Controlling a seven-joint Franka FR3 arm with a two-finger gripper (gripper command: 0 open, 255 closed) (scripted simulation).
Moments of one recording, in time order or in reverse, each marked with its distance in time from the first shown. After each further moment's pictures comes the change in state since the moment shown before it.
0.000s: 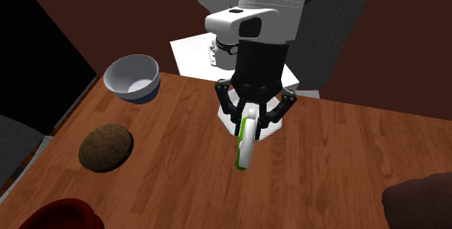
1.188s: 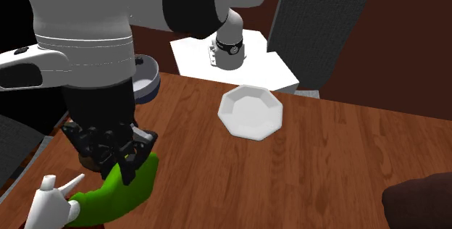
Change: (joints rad) arm -0.042 0.312 -0.336 0.333 0.300 -0.002 -0.602
